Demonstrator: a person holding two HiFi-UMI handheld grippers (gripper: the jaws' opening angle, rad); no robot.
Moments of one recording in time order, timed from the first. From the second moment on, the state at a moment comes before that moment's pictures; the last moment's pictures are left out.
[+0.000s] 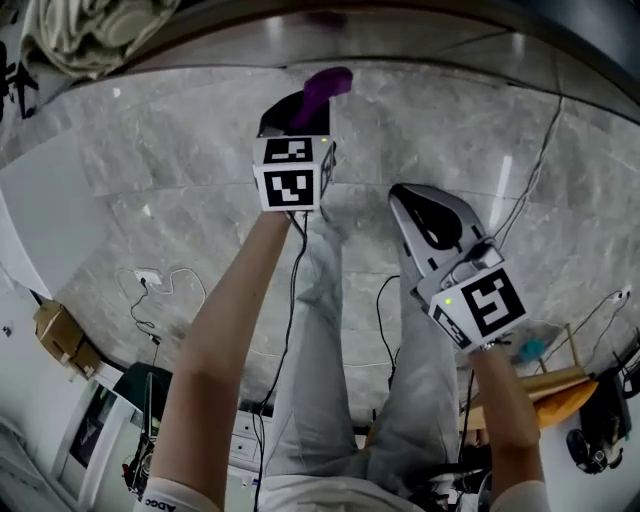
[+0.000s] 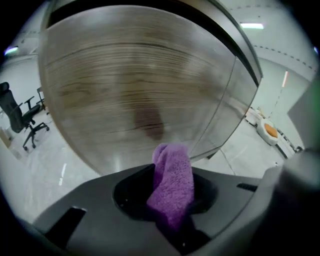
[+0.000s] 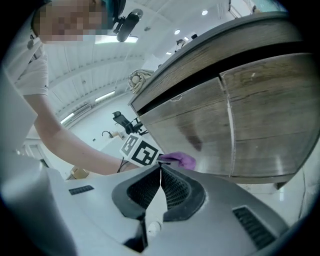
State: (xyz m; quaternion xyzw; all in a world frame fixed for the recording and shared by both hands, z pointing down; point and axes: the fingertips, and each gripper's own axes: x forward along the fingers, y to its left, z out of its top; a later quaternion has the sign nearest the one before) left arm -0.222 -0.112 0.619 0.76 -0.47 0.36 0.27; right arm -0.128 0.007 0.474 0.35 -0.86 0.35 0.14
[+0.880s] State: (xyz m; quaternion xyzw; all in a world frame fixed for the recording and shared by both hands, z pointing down) left arm -0.216 -0.166 0.672 0.70 -0.49 0.40 0.34; right arm -0.009 0.011 0.493 0.48 -0.79 0.36 0.12
